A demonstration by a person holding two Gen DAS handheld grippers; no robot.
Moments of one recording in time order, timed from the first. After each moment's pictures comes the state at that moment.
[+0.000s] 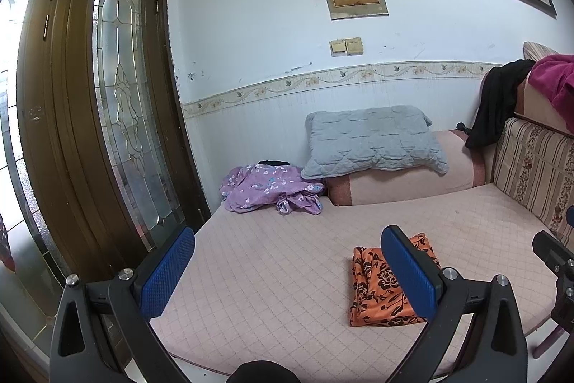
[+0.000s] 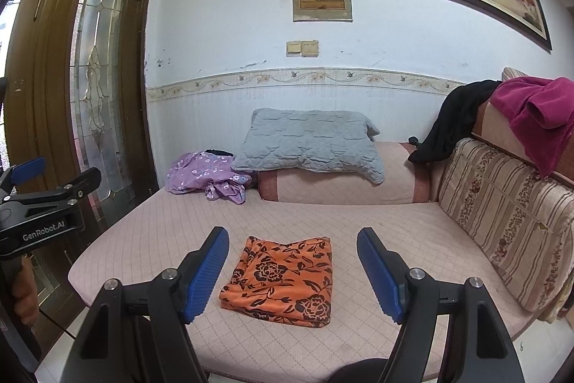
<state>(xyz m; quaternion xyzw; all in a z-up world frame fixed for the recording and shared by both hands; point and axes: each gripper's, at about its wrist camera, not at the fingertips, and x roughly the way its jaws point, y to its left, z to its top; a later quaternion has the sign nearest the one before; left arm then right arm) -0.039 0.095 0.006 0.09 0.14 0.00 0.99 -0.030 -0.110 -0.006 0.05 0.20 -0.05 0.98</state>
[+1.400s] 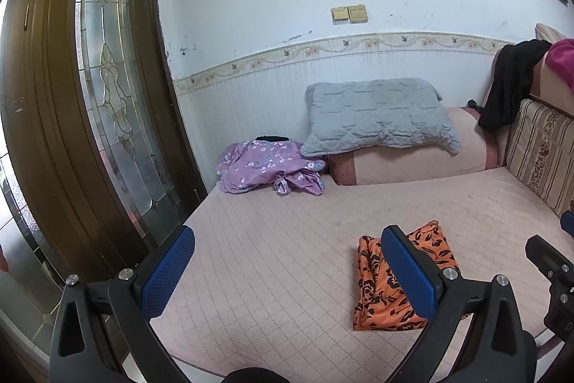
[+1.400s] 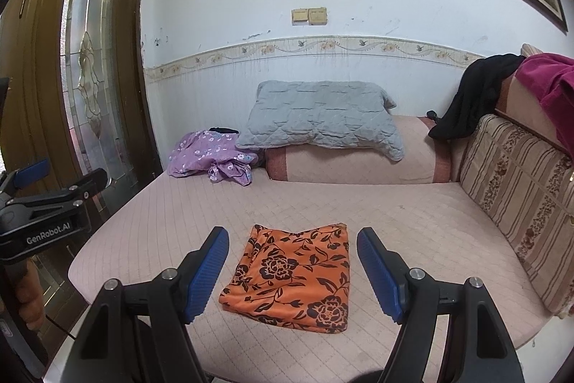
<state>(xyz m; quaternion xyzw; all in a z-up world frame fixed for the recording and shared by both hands) 0.040 0.078 -0.021 0.10 0.20 0.01 0.97 0.058 -0.121 -0.040 0.07 0.25 -0.02 0.97</state>
